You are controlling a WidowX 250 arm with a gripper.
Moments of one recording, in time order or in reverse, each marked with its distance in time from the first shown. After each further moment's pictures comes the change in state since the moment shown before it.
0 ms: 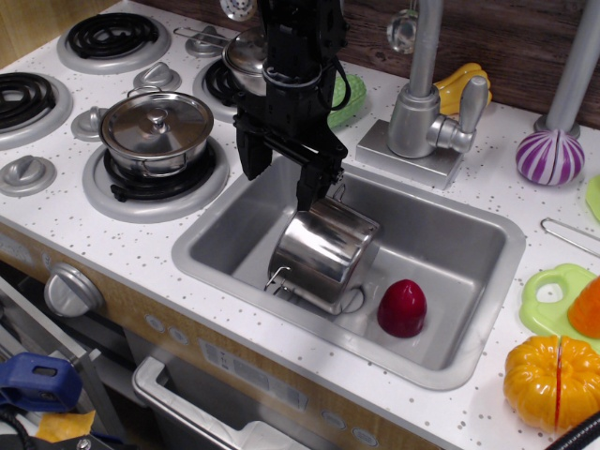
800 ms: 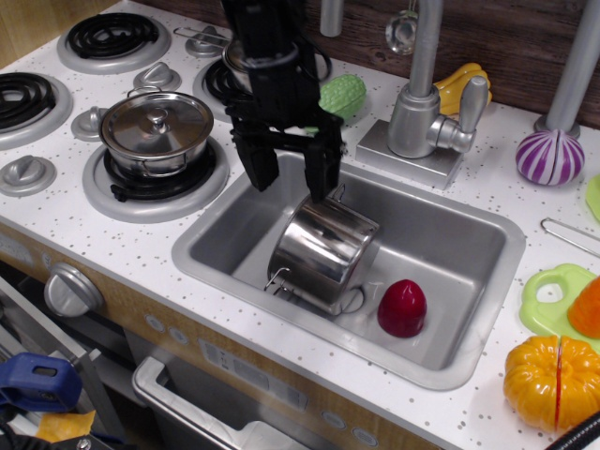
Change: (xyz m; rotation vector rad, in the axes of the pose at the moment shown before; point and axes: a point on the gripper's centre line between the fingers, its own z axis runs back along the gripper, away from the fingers) arm -0.001 -0.010 0.008 -0.351 0.062 0.127
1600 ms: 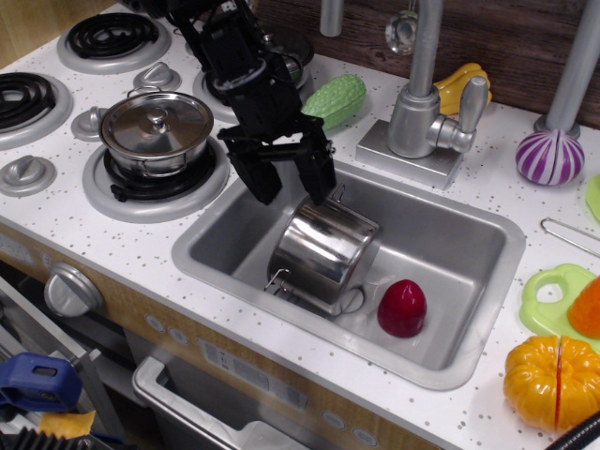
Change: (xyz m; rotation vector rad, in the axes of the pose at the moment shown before) arm 0.004 0.008 -0.019 -0.175 -0.091 0.025
